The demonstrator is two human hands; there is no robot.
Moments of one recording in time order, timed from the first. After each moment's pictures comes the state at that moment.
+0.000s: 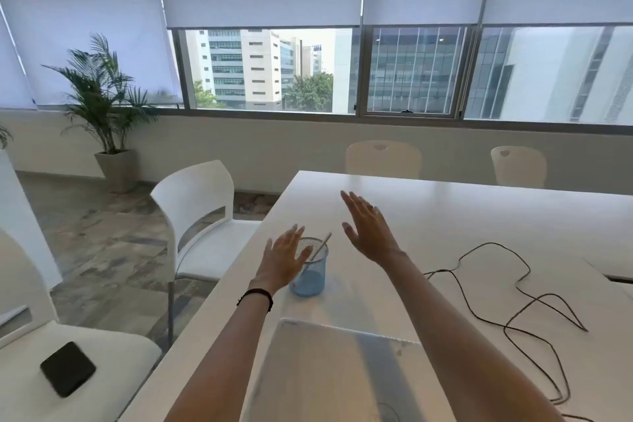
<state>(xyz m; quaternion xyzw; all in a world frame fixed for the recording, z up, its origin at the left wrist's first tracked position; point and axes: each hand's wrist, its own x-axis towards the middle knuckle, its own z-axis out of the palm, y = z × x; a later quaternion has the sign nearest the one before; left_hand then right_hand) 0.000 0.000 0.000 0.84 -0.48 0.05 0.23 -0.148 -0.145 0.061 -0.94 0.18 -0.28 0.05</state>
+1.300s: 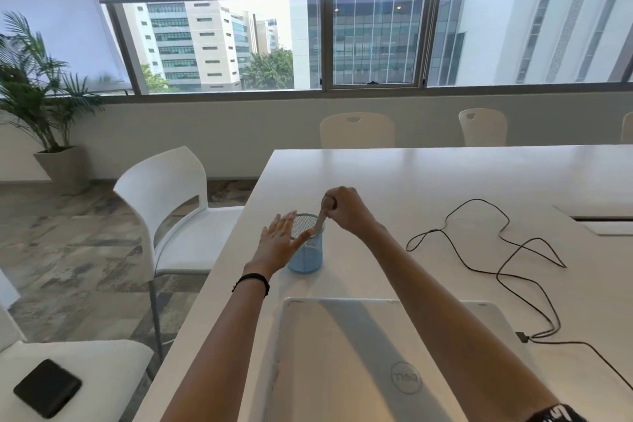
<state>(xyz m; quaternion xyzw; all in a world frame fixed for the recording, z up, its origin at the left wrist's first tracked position) 0.013 -0.002 -0.015 0.82 -0.51 -0.06 0.24 -0.128 -0.100 0.066 -0.90 0.25 -0.28 0.22</state>
